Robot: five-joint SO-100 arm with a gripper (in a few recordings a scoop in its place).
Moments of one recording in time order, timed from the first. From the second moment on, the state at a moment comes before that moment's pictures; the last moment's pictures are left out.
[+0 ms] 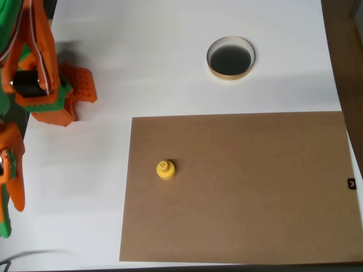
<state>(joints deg) 41.4 150.8 139.6 57.7 -10.5</state>
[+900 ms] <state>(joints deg) 25.7 115.3 120.1 65.0 -17.2</state>
